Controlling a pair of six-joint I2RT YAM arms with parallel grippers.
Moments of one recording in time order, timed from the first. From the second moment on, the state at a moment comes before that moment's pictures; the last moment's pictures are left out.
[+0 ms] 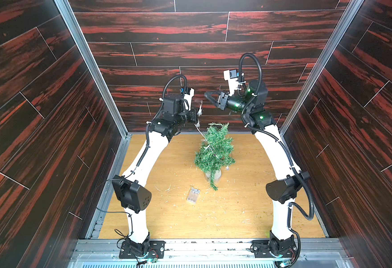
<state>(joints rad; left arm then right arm) -0.38 1.88 2.11 -0.49 0.25 -0.21 0.43 2.08 2.46 -0.29 -0.70 0.47</state>
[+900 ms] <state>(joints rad) -0.43 1.24 1.61 -0.55 0.18 -0.34 0.41 1.46 1.65 -0.36 -0.28 0.34</state>
